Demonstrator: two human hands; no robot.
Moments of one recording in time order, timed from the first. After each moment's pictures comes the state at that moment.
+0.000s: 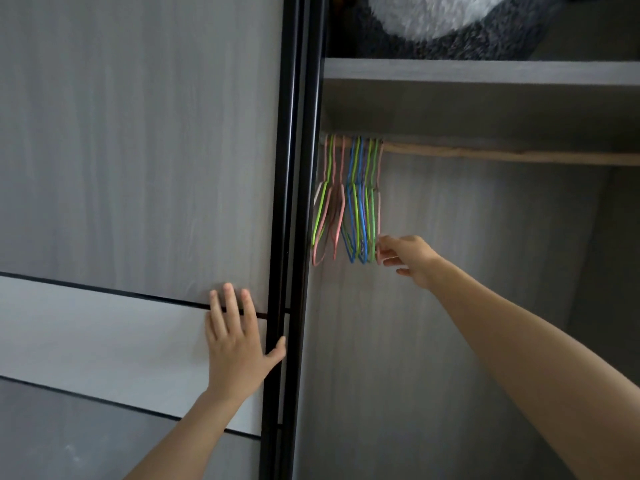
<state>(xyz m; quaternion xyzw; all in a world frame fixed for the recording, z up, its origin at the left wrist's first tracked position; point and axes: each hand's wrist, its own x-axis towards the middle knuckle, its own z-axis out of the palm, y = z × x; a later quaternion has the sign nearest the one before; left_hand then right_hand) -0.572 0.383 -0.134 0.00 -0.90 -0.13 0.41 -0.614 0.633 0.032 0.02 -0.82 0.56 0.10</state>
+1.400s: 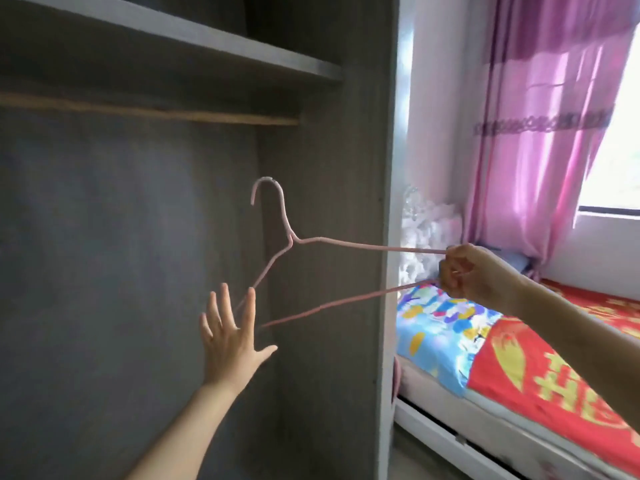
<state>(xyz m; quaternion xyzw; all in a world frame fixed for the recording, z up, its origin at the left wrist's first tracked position) -0.529 0.744 -0.158 -0.45 -0.81 -0.22 0.31 -0.239 0.947 -0.030 -0.16 -0.65 0.66 0.33</state>
